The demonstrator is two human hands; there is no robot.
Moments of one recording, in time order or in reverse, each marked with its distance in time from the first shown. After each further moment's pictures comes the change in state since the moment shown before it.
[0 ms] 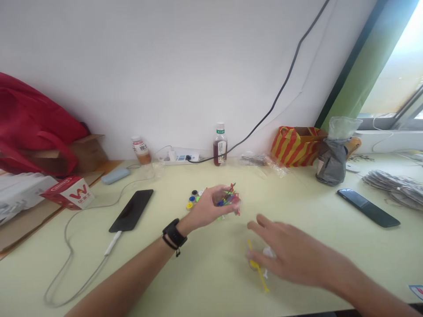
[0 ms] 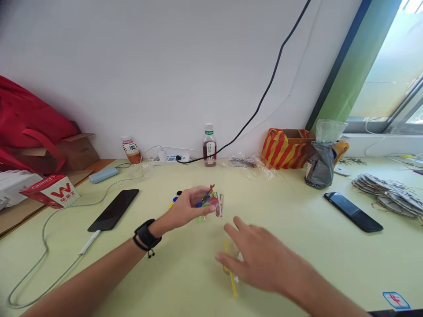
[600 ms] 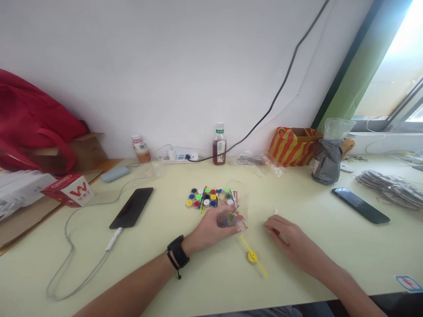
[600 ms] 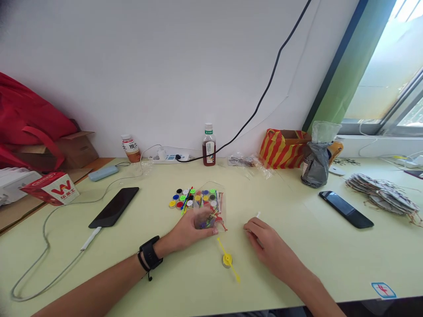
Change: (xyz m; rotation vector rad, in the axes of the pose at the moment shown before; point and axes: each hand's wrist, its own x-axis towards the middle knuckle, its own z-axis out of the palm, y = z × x) left_hand -0.039 -0.026 0.024 0.160 -0.028 -0.060; right_hand -0.012 0.055 0.045 0.292 0.267 0.048
